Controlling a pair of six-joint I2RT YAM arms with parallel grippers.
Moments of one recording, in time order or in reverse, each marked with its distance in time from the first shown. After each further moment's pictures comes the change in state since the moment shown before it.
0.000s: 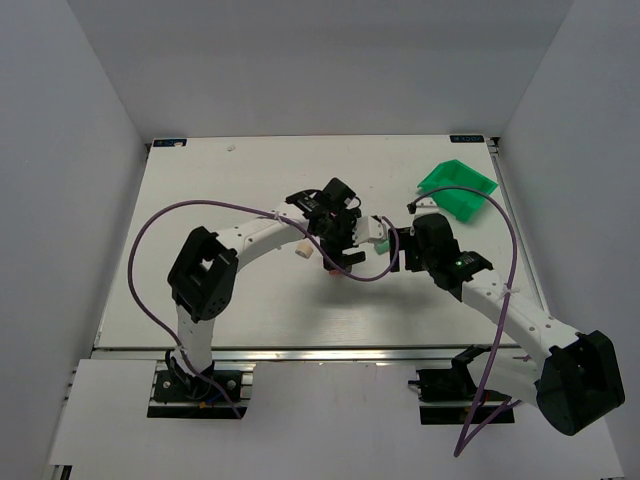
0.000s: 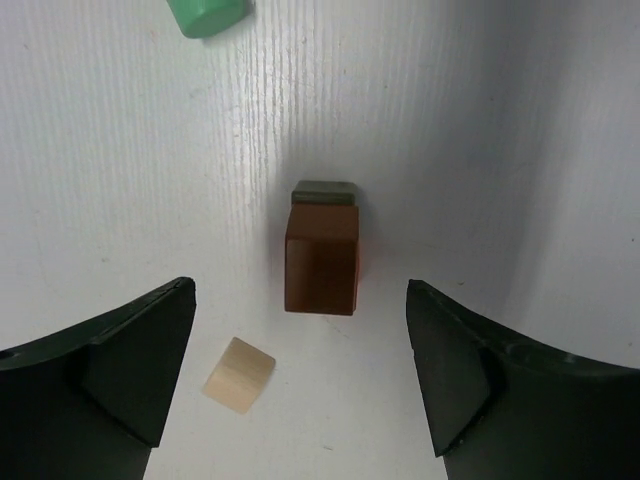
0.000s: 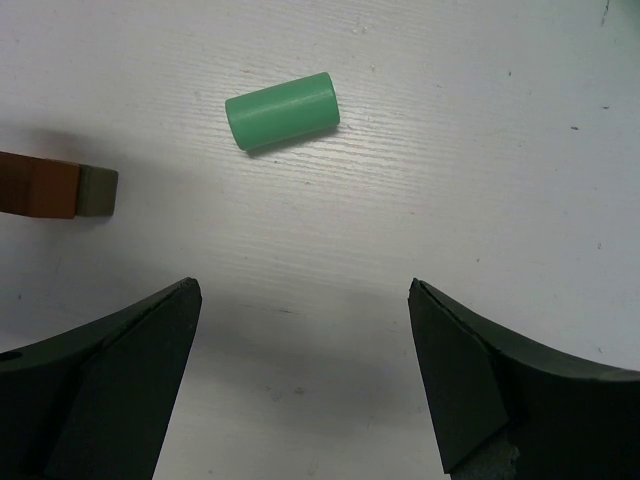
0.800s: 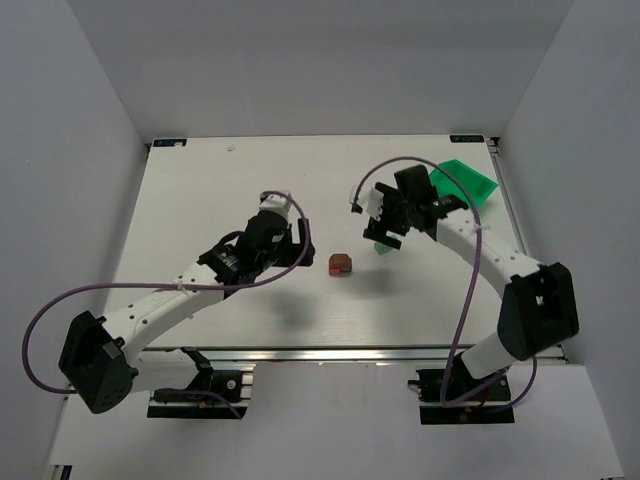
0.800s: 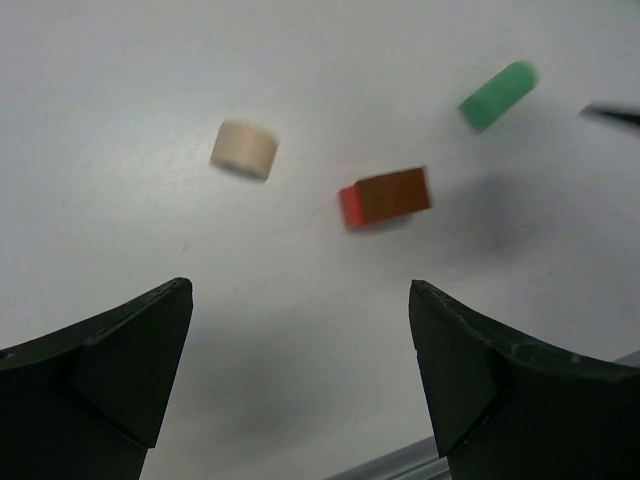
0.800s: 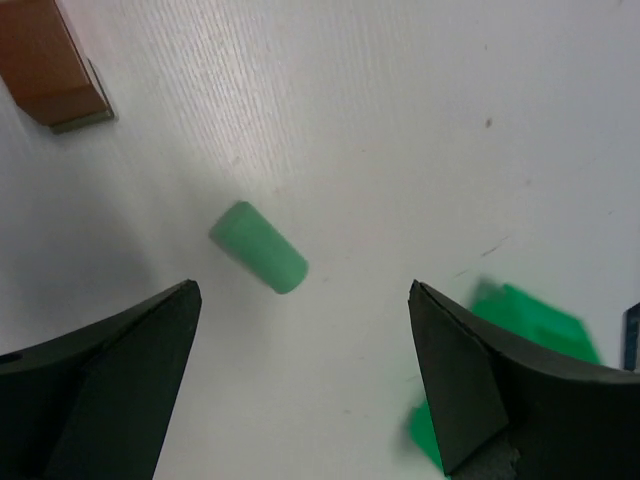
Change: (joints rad) left arm 0.030 -0.732 -0.619 0.373 -0.528 -1.238; right arm -0.046 0.367 0.381 -0.134 -0.425 -1.075
